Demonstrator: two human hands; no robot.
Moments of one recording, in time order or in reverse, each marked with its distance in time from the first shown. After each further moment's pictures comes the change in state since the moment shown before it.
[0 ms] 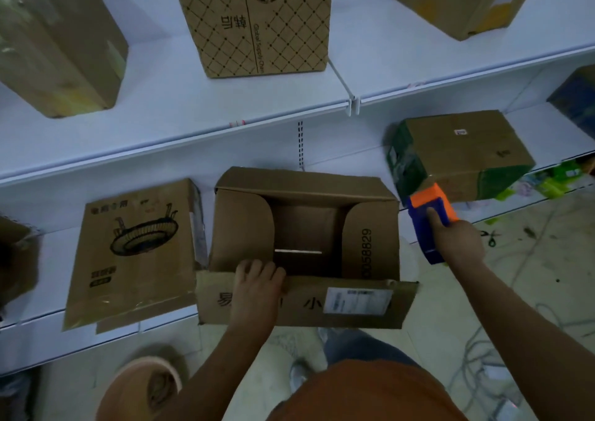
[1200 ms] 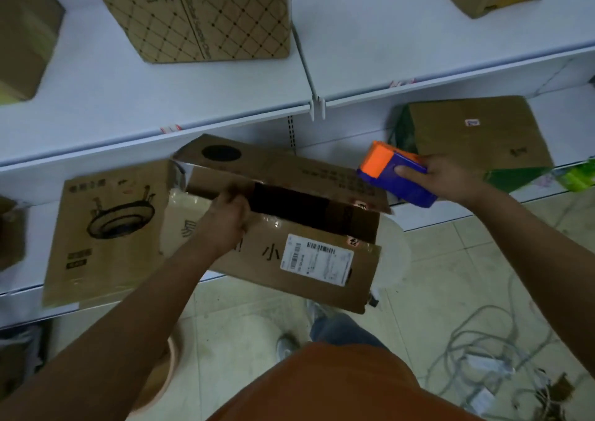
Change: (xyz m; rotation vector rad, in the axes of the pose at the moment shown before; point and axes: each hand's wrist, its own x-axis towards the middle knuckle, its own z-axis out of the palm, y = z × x) left_hand 0.141 -0.043 -0.020 -0.276 -0.271 -0.163; right_hand 0.132 -0.075 -0.048 -0.035 -0.646 -0.480
